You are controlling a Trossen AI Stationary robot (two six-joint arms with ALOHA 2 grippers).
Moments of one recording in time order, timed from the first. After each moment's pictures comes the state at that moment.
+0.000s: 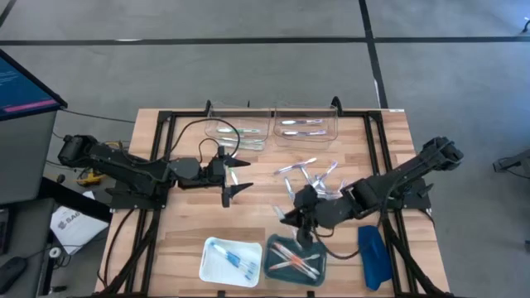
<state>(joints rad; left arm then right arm) -0.16 1.15 0.61 0.45 -0.34 0.00 0.50 1.49 1.29 -0.41 0.36 0.70</state>
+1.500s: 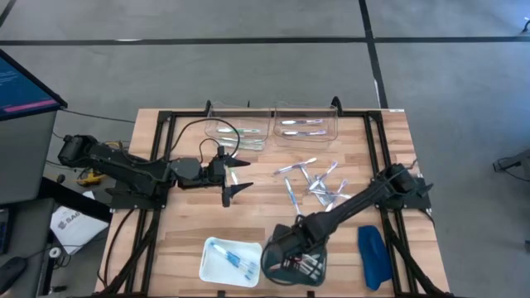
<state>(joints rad) -0.16 1.15 0.61 0.43 -0.35 -0.01 0.51 2.02 1.59 -0.88 0.00 0.86</state>
